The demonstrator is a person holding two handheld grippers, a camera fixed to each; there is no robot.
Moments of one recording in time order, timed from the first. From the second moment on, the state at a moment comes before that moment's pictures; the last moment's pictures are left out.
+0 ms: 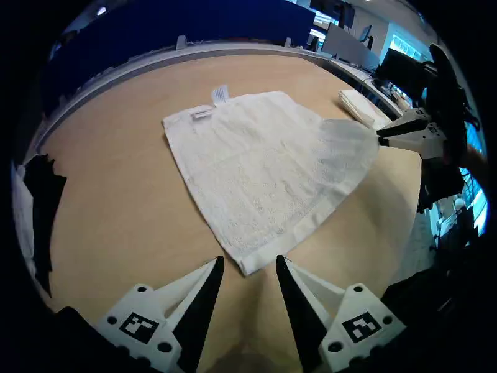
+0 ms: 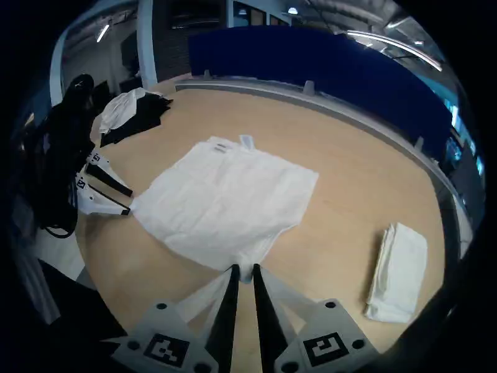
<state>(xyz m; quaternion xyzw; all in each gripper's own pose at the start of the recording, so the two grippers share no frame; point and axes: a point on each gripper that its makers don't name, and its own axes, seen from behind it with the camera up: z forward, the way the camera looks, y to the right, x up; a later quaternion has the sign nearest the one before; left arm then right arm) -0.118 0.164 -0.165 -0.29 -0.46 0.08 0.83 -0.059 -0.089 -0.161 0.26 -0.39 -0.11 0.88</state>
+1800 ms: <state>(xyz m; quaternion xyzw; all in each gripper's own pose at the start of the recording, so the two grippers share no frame) -0.110 0.161 -0.151 -0.28 -0.45 0.09 0.84 -0.051 -0.097 -0.157 0.26 -0.38 -0.10 0.88</state>
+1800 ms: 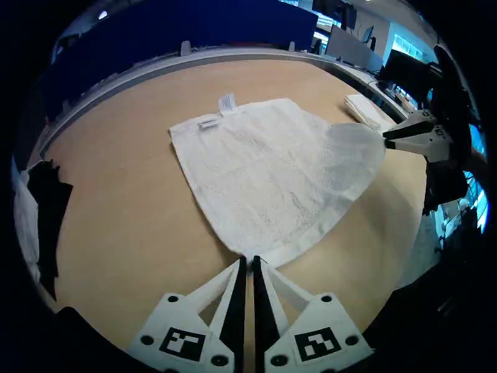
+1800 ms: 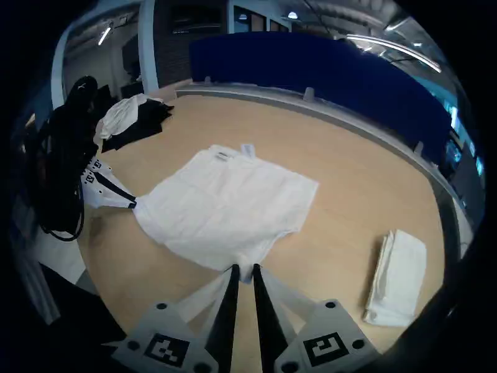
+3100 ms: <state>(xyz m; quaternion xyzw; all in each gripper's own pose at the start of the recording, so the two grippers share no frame) -0.017 0.157 -0.139 -0.27 -0.43 0.04 0.86 0.002 -0.092 -0.156 0.26 -0.36 -0.09 0.89</state>
